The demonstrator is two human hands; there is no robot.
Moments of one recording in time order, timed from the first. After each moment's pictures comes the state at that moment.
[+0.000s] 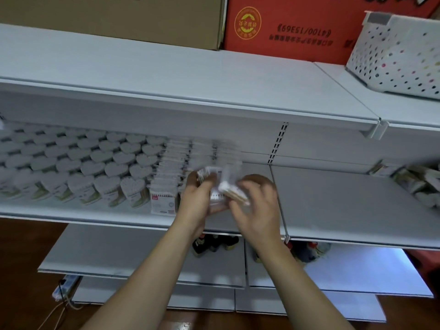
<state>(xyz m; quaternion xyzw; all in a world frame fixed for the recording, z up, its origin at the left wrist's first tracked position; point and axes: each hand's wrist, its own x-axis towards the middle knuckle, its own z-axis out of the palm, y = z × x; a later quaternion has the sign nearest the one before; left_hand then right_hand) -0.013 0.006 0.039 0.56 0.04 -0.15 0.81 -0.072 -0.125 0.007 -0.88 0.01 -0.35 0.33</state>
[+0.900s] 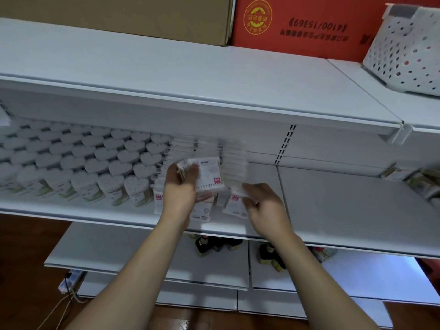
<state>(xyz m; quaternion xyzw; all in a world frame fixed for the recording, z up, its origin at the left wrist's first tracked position) 0.018 0.028 0.027 0.61 0.08 -0.01 0.79 -0.039 -0.164 -0.017 -0.93 0.02 -0.18 0.32</state>
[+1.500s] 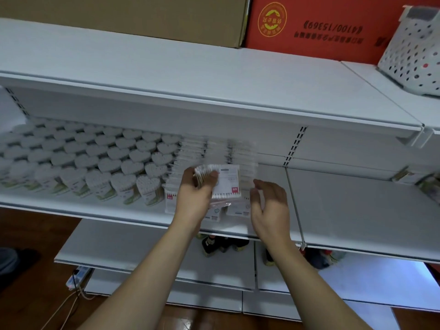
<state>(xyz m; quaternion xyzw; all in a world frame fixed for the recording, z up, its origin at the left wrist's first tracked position) 0.009 0.034 0.024 0.65 0.04 -0.02 0.76 -0.039 -0.130 -0.019 -0.89 0.07 -0.30 0.33</state>
